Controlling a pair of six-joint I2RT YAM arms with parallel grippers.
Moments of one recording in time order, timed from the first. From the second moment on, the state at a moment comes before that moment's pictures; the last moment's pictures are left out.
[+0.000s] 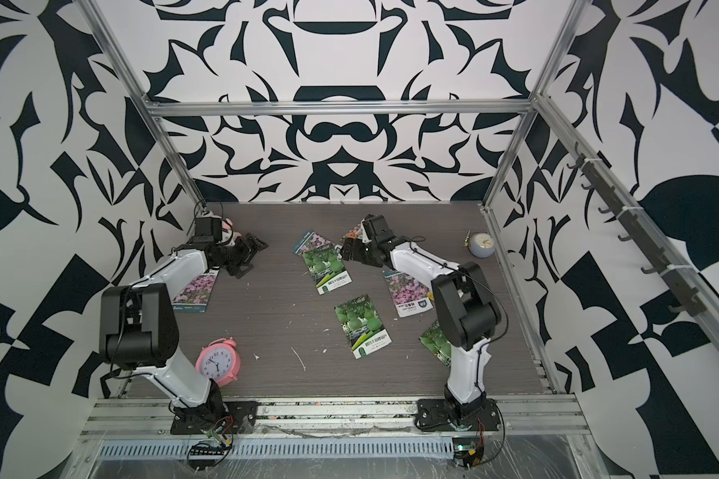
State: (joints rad) left arm 0.02 1.75 1.16 -0.34 0.49 -0.80; right arm 0.47 1.96 1.43 -0.29 -0.25 0.57
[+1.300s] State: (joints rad) left arm -0.15 2.31 1.69 -0.31 0.51 -0.84; right arm 0.40 2.36 1.70 -0.10 -0.48 0.84
